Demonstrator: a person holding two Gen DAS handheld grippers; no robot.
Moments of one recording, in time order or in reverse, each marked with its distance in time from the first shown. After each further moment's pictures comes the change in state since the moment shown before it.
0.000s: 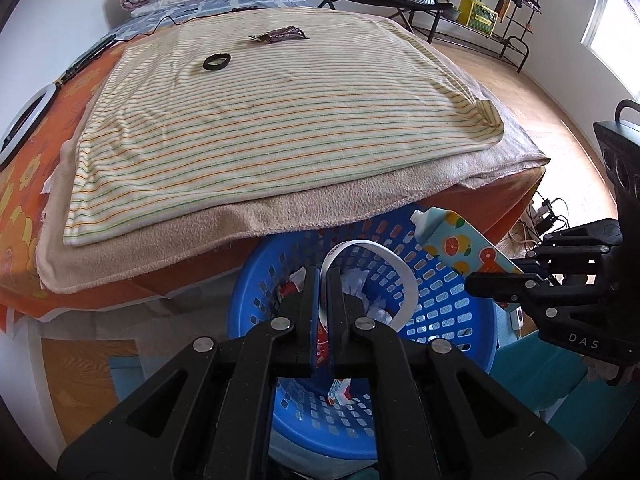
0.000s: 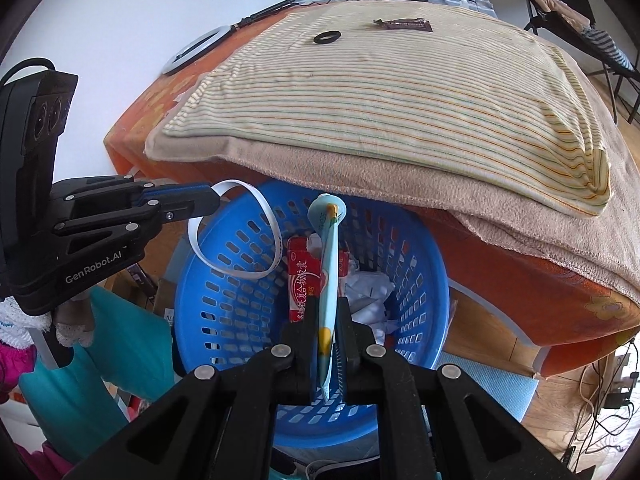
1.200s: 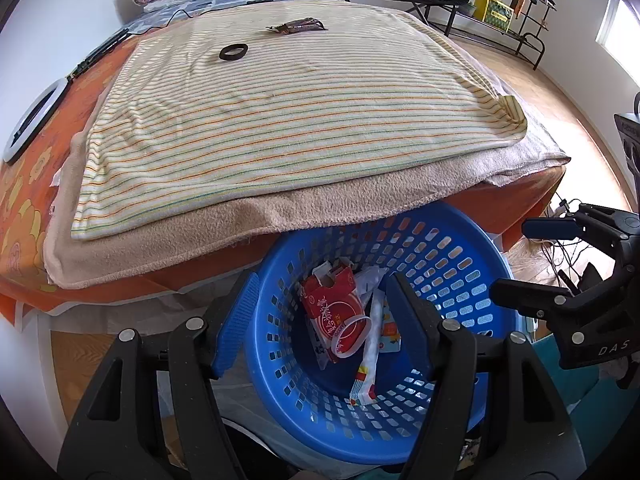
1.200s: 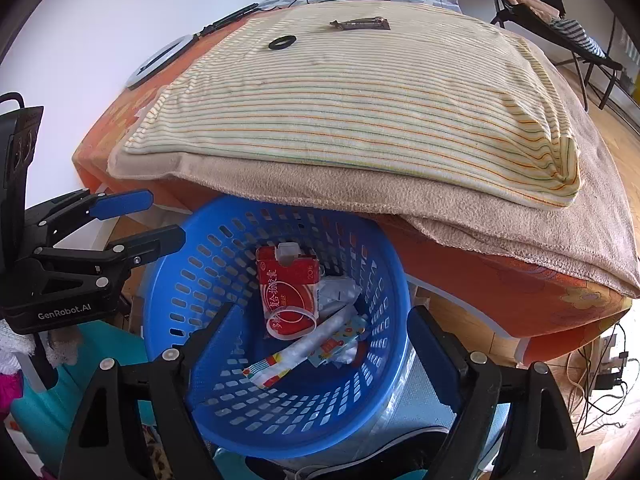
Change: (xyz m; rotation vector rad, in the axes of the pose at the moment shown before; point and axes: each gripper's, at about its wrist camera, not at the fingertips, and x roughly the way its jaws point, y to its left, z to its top) left arm 0.009 0.009 0.000 -0.017 0.016 0.060; right arm 0.001 -0.015 0.003 0.076 -0.015 -0.105
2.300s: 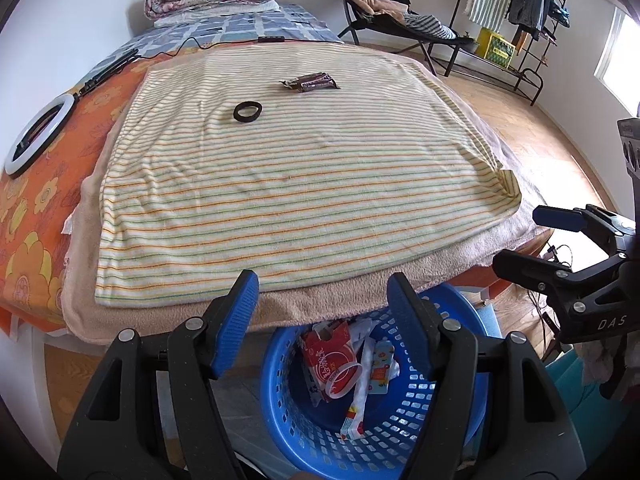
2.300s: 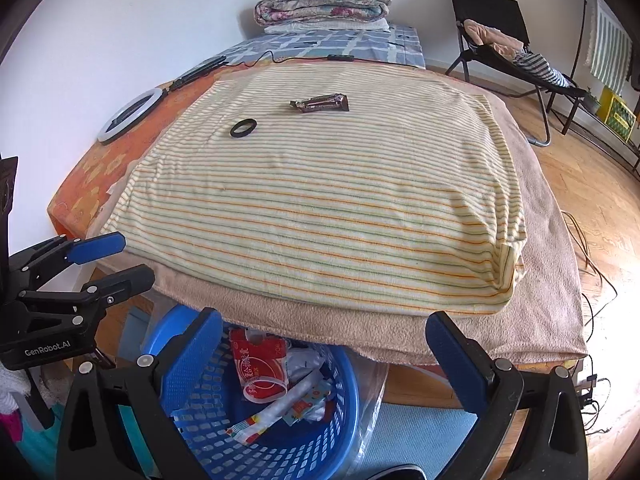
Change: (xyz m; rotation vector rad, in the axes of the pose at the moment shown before) left arm -0.027 0.021 0.056 -0.062 -0.104 -0.038; right arm -0.041 -0.010 0.069 0.031 -0.156 -0.128
